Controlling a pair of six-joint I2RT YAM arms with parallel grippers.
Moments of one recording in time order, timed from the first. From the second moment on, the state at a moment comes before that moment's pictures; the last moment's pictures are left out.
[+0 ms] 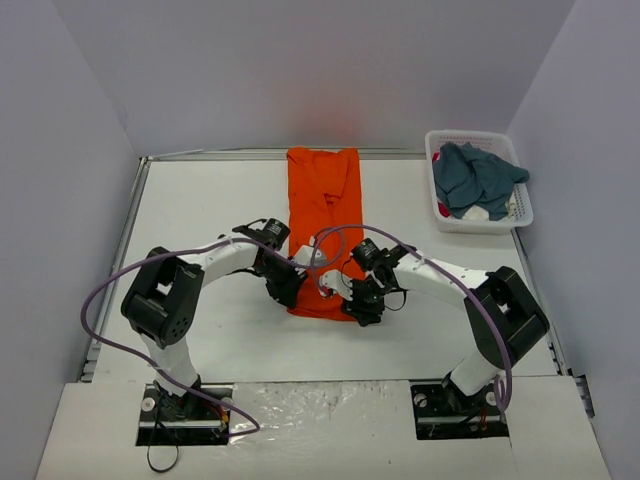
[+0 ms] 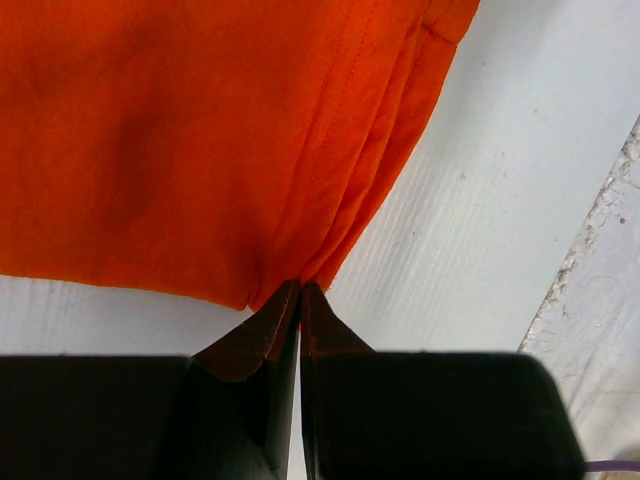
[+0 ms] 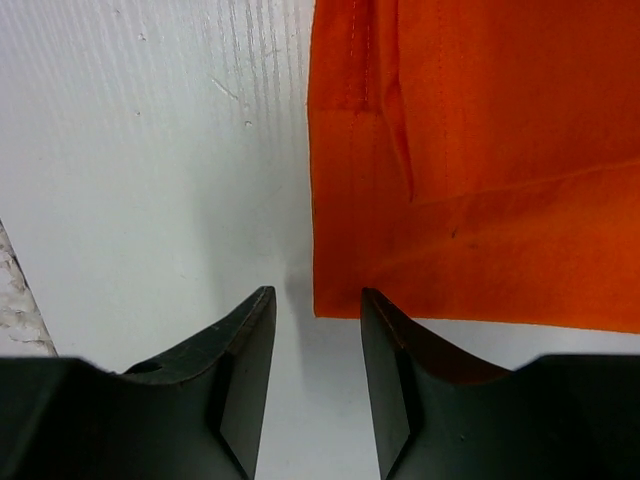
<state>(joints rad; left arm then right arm) -0.55 1.78 1.14 -0.71 0.63 0.48 0.66 1.58 0.90 -0.68 -0.41 -0.79</state>
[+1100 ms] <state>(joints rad) -0.51 1.74 1.20 -0.86 0.69 0.57 0.68 1.58 1.02 -0.80 -0.36 -0.79</state>
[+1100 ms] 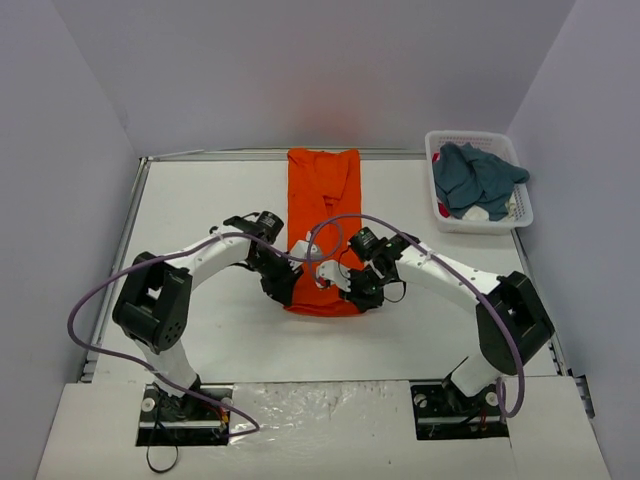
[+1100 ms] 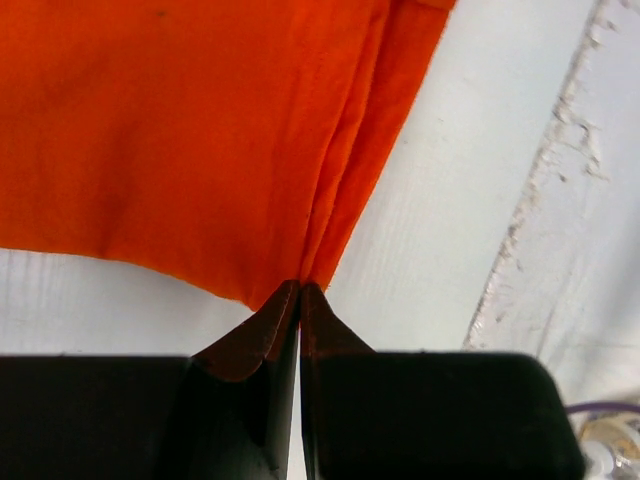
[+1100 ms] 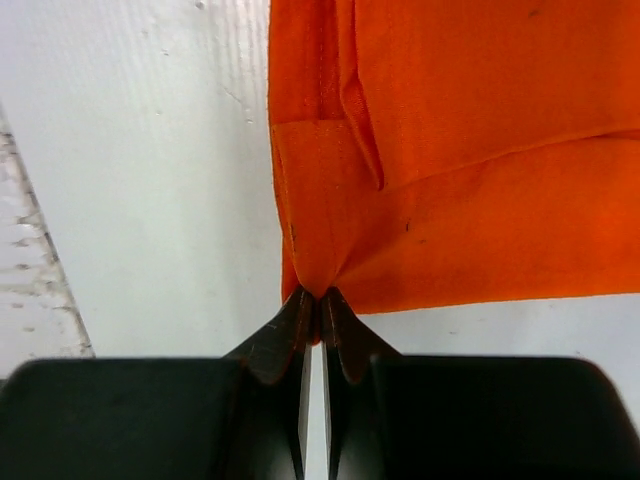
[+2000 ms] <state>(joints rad) -0.52 1.61 1.35 -1.23 0.79 0.78 0.62 1.49 1.23 -1.12 -0.57 -0.93</state>
